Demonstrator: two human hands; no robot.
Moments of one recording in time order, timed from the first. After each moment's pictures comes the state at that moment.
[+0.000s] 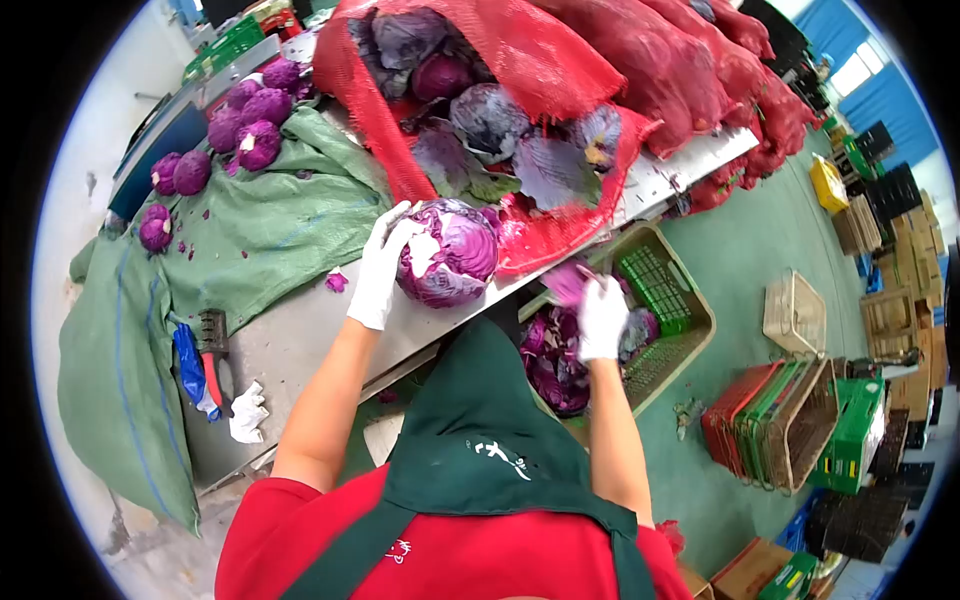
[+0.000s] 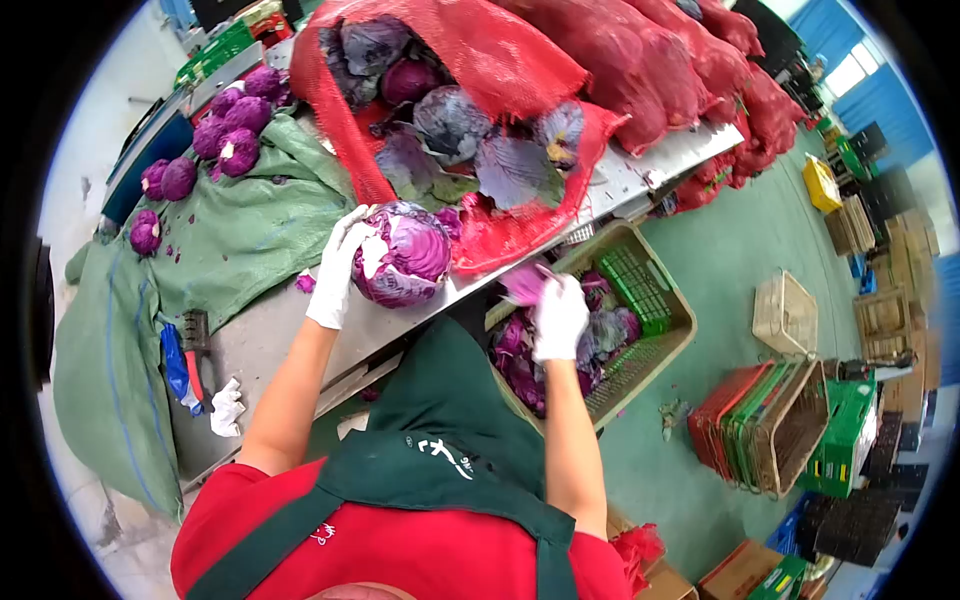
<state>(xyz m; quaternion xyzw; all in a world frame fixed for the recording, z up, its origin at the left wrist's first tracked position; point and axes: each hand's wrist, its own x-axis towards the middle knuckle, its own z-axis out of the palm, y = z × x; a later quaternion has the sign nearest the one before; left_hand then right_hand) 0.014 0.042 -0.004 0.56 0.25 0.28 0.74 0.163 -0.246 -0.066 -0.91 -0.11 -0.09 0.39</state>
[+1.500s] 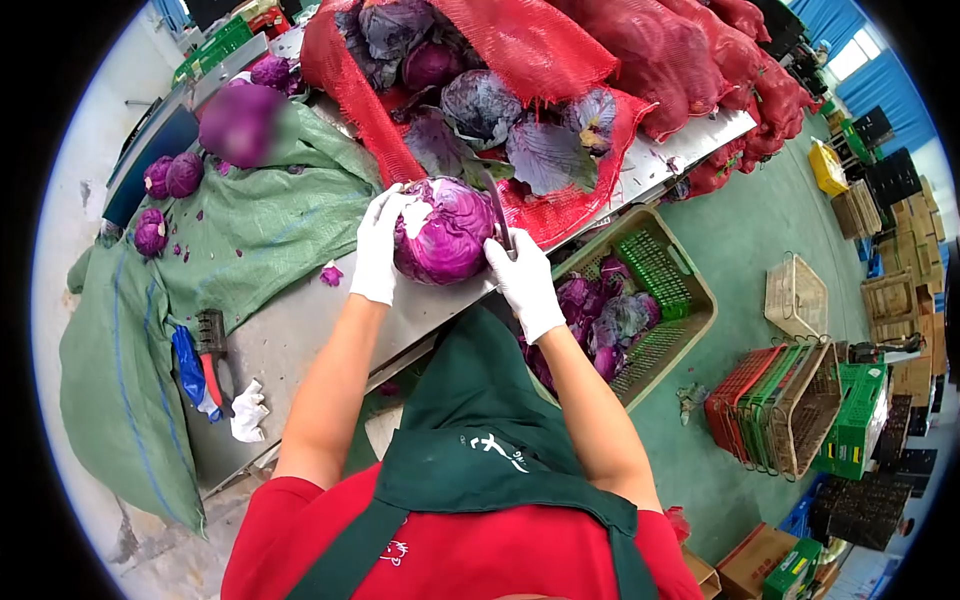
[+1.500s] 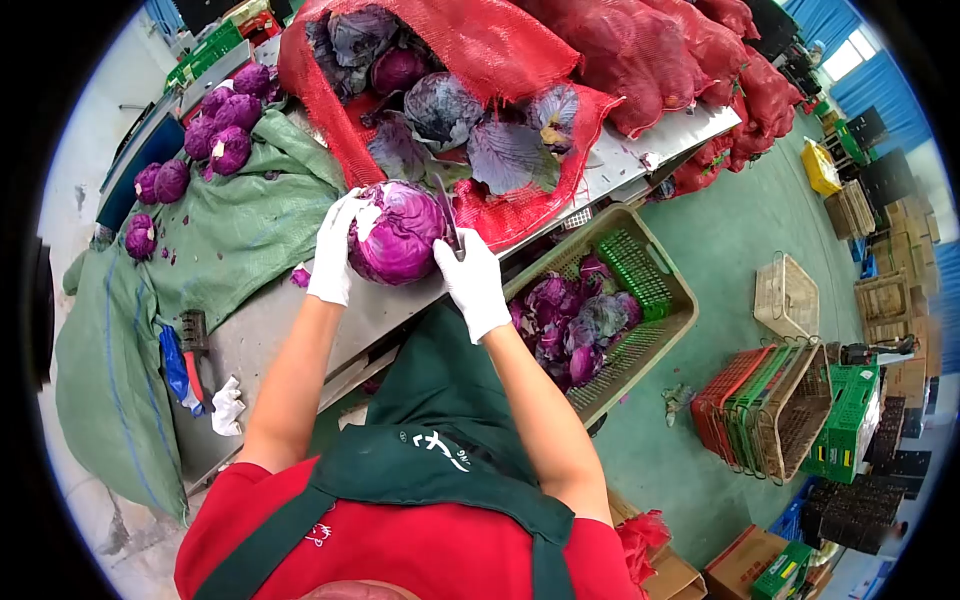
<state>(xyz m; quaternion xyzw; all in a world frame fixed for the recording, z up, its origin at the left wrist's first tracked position) 0.036 0.045 -0.004 0.50 0.30 0.31 0.75 0.121 -0.145 -0.011 -0.73 -0.19 0.23 0.61</state>
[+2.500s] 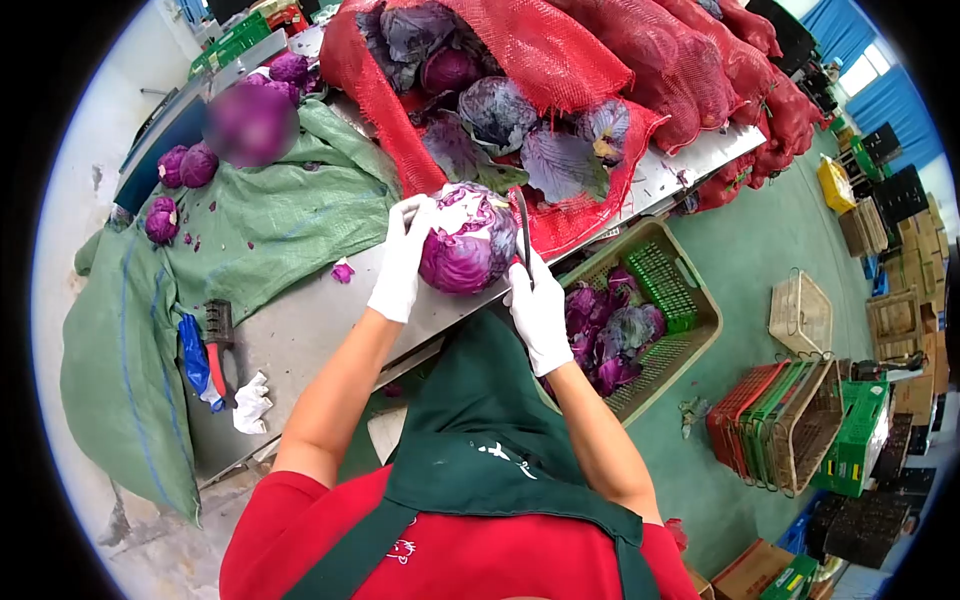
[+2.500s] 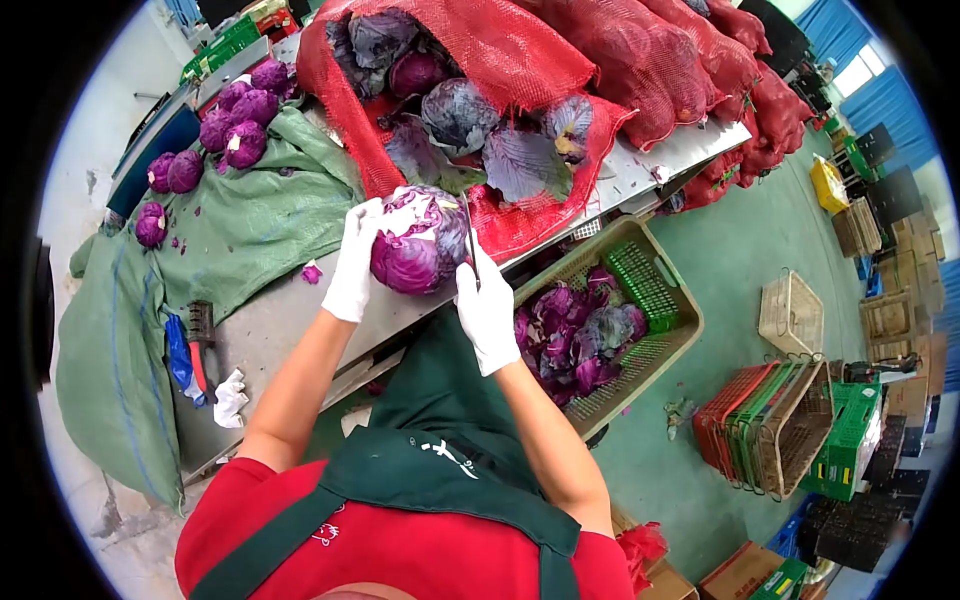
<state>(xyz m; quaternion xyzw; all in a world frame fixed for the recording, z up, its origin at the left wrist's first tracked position) 0.027 0.030 -0.022 0.57 0.26 0.30 0.72 0.097 -0.168 -0.021 -0.76 -0.24 0.12 0.59</state>
